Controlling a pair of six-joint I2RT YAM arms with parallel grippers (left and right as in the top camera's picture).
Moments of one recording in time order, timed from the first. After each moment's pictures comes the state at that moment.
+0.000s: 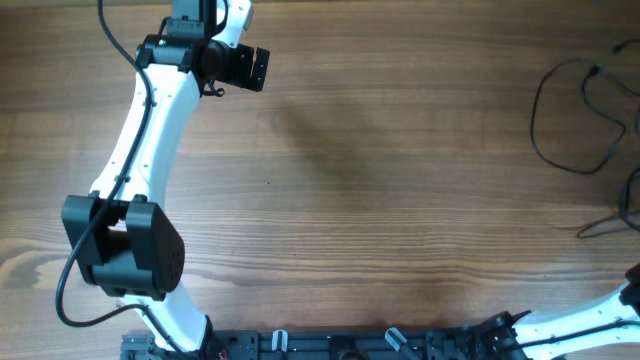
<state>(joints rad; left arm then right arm) -0.13 1.90 1.72 -0.78 0.09 0.17 -1.07 1.97 1.71 -1.07 0.25 0.41</state>
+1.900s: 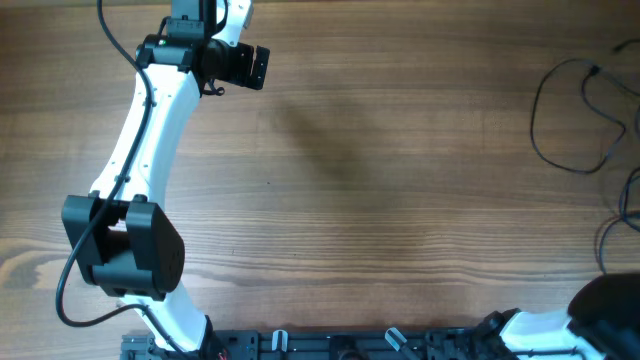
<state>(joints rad) -0.13 1.90 1.72 -0.76 0.09 0.17 -0.78 1.64 1.78 -1.01 -0.11 0.24</state>
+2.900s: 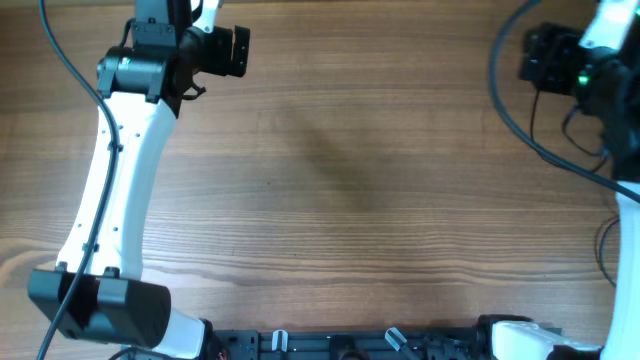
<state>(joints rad) -0.13 1.67 1.72 -0.77 -0.04 0.12 -0.02 1.40 1.81 -1.03 -0.03 0.13</state>
